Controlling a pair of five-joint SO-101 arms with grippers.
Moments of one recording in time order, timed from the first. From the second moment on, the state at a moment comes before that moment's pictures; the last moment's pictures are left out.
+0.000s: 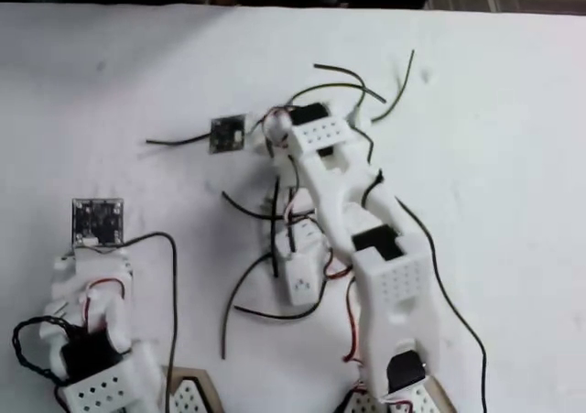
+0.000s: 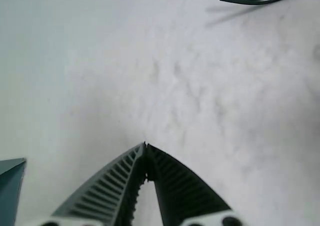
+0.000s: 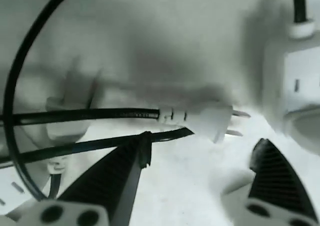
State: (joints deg) left arm -29.8 -100.6 90.5 62.5 -22.7; right arm -24.3 34.6 -15.4 66.2 70.9
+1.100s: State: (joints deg) left arm -29.8 -100.6 90.5 62.5 -22.7; right arm -28.7 38.8 -21.7 62.7 53.8
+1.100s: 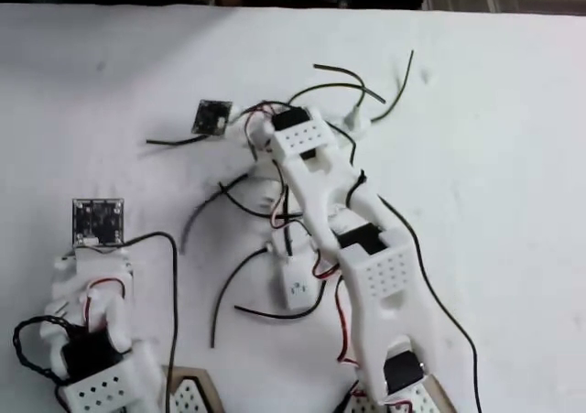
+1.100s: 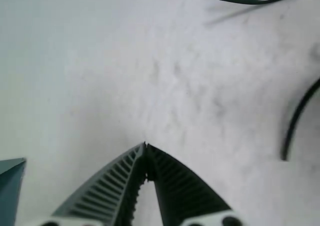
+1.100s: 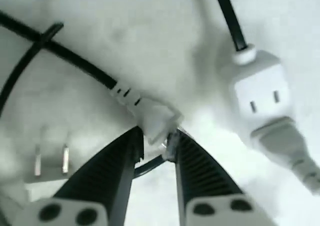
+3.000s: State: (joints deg) left arm -29.8 -100.6 90.5 62.5 -22.7; right arm -34.6 42.2 -44.0 81.1 44.9
